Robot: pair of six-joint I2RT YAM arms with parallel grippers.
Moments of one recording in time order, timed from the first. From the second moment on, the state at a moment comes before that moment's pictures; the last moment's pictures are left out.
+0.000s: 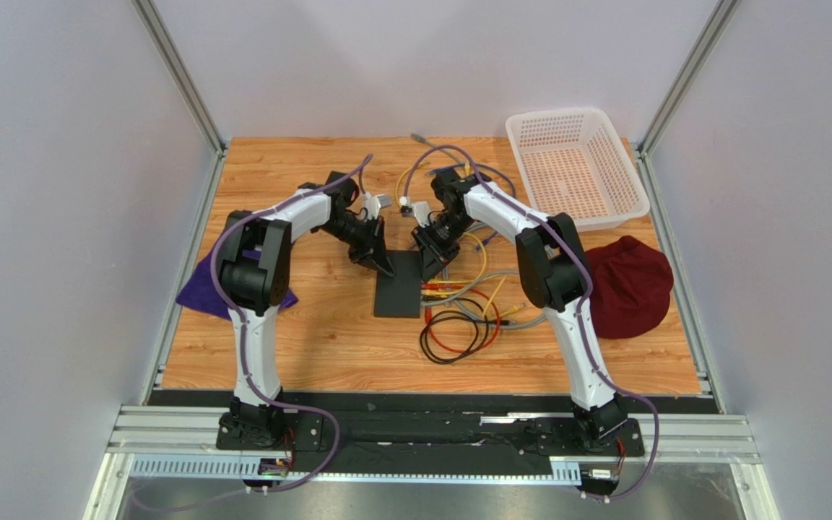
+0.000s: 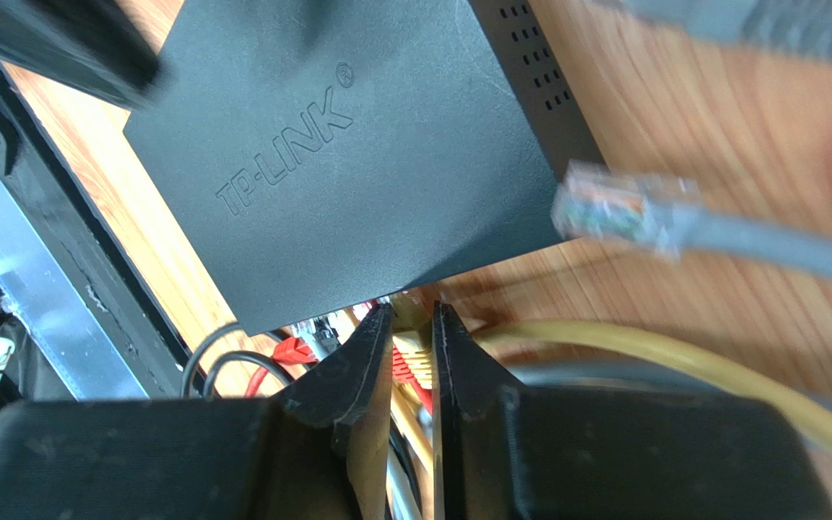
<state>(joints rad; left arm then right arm) -0.27 2.10 1.51 -0.79 0.83 -0.06 0.51 2.39 1.98 -1.05 -0.67 -0.29</state>
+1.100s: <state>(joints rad) -0.30 2.14 1.54 -0.84 0.72 -0.16 0.50 2.36 1.94 -1.02 -0.60 -0.23</state>
